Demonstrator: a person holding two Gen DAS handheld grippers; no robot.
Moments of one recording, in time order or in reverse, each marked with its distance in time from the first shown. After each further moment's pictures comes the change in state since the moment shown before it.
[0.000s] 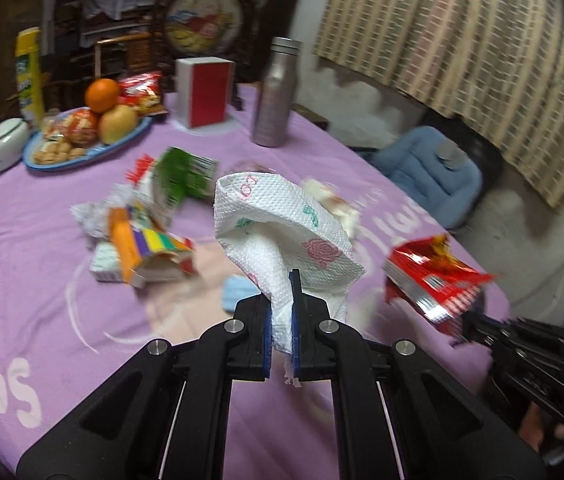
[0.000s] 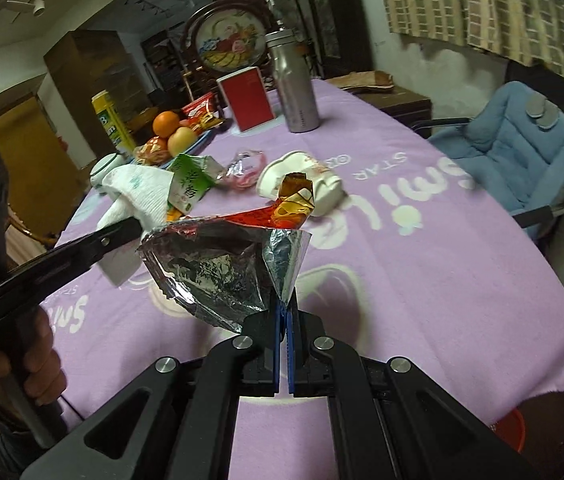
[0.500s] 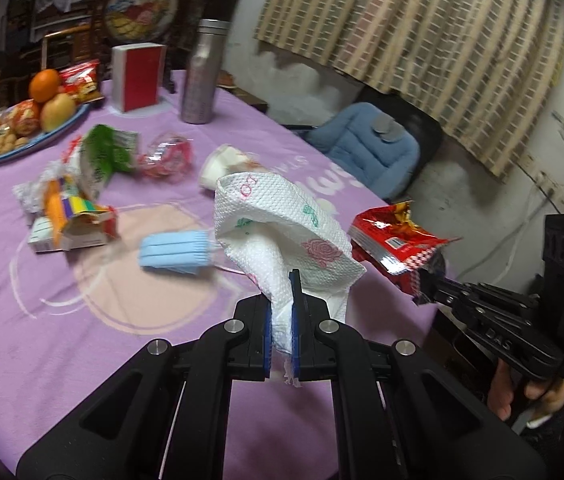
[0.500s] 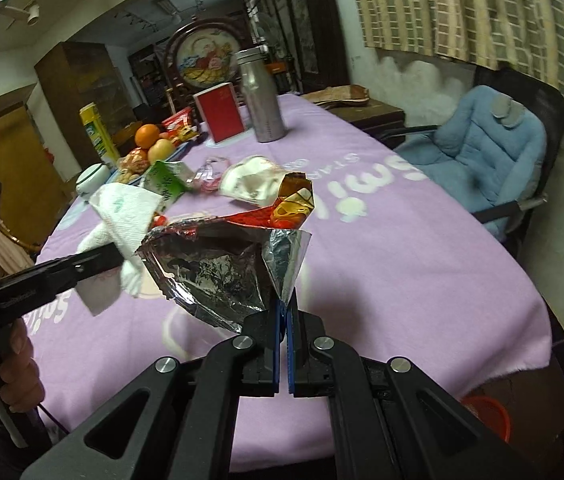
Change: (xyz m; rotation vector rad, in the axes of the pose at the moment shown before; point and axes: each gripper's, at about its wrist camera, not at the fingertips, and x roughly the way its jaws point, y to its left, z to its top) left arm -0.014 -0.040 -0.030 0.067 0.049 -0.199; right arm -0.036 -0.039 -0.033 0.024 -0.065 -0.071
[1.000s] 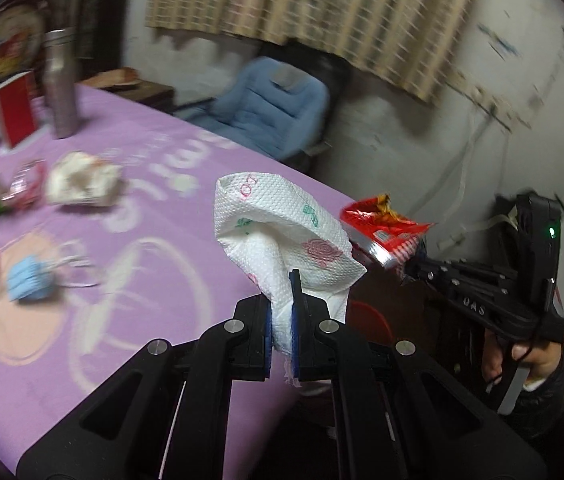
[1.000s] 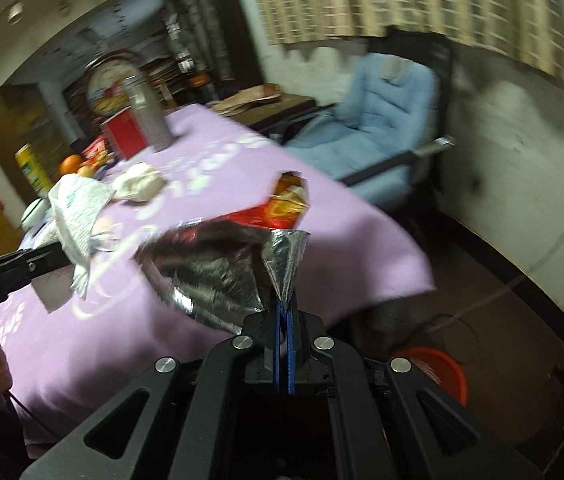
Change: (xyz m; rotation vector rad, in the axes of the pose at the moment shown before) left arm 0.058 -0.133 -0.018 0.277 0.139 -0.184; right arm -0.057 -0.135 -0.070 0.212 -0.021 -0.188
